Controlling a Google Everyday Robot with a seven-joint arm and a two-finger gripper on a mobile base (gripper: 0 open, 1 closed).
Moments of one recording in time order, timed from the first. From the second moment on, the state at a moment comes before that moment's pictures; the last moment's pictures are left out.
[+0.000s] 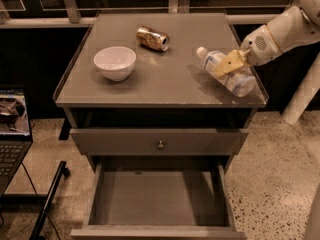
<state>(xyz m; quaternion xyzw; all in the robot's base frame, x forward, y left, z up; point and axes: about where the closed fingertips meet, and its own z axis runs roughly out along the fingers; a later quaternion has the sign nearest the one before) 0.632 -0.192 0.878 -0.28 0.88 0.31 0.21</state>
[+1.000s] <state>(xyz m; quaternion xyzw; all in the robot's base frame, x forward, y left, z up) 0.587 -0.198 0.880 -0.34 0.83 0.38 0.23</state>
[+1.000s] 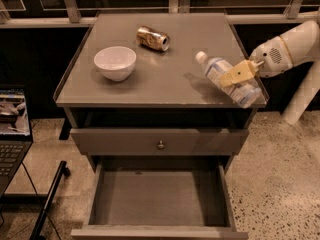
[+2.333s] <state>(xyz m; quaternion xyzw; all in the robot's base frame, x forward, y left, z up) 0.465 -0.190 0.881 -0.22 0.82 0.38 0.36</state>
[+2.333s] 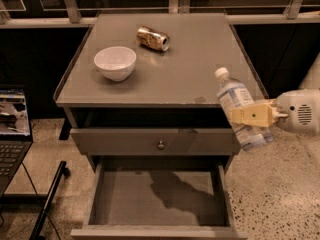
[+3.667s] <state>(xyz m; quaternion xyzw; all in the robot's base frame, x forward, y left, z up) 0.423 -0.181 0.739 -0.11 0.84 0.44 0.29</state>
